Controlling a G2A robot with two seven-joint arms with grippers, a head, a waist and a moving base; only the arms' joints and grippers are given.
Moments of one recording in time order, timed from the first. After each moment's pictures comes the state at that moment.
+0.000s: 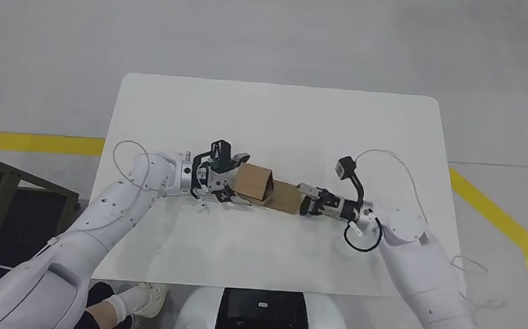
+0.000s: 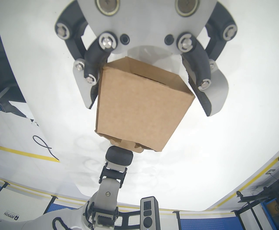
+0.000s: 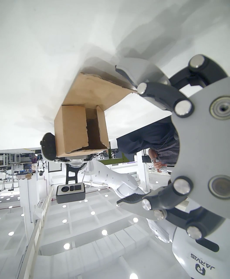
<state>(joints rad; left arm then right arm) 0.65 -1.09 -0.70 -0.90 1.53 -1.01 0.60 -1.07 -1.21 1.18 -1.22 0.33 -0.28 1.04</state>
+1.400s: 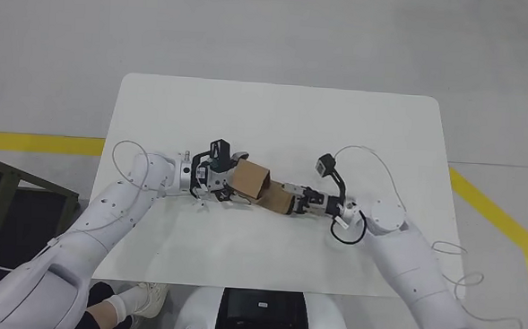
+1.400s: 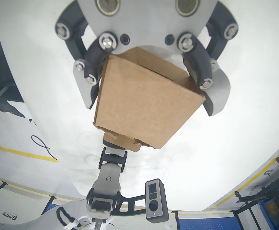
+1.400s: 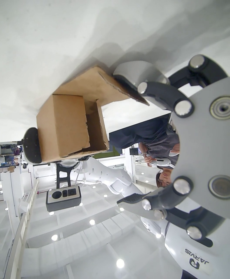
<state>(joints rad) 0.65 -1.10 -0.72 -0.90 1.55 -1.01 0.61 -0.92 -1.26 1.03 -1.01 0.42 -0.36 1.09</state>
